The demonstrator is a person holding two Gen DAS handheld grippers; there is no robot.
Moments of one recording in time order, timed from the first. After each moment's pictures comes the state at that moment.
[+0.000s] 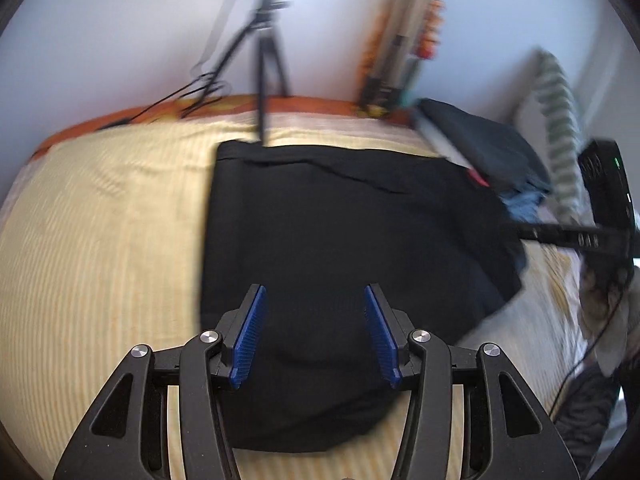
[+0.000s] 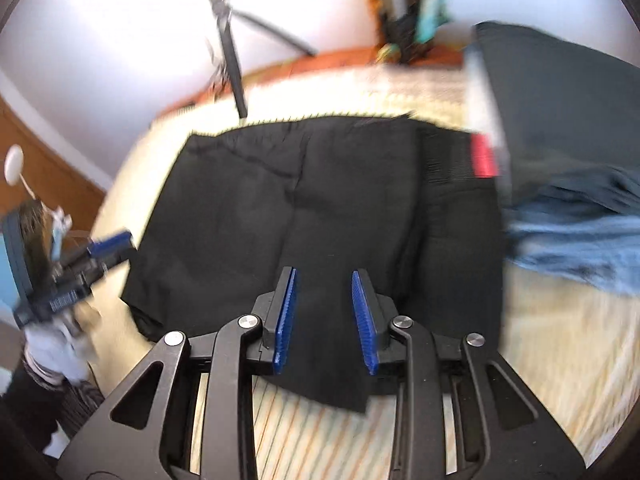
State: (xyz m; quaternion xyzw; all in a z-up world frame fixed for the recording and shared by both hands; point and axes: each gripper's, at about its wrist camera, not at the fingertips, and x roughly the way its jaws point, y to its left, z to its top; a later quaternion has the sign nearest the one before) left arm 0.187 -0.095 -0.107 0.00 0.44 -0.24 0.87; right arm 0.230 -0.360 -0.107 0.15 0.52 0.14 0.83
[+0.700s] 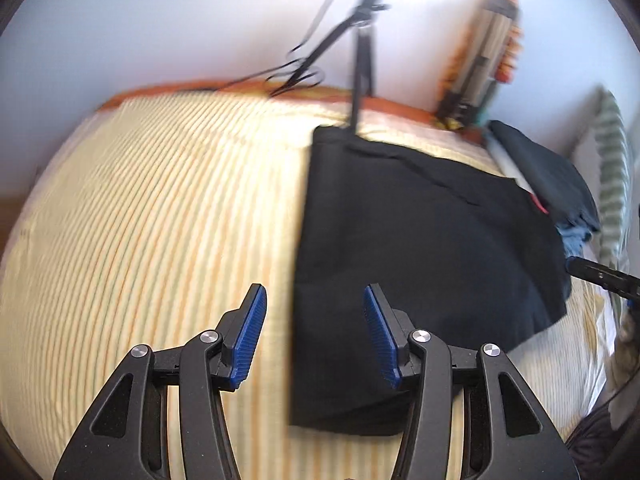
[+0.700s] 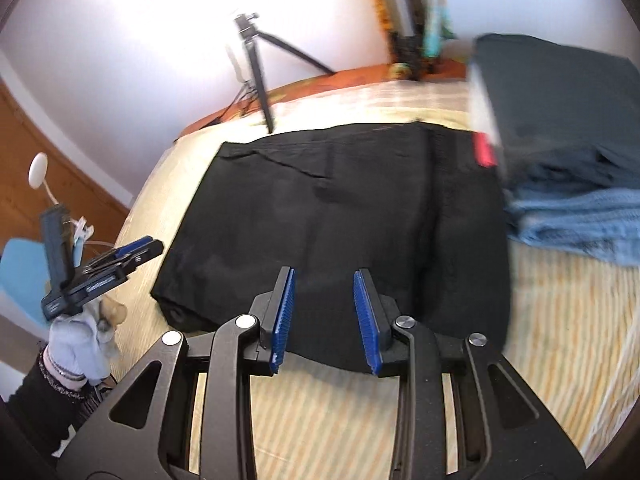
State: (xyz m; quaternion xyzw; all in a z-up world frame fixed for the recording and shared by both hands) left arm 0.191 -0.029 -0.129 -0.07 0.47 -0.10 0.88; right arm 0.219 -0.314 -0.097 0.14 0.50 0.19 0.84
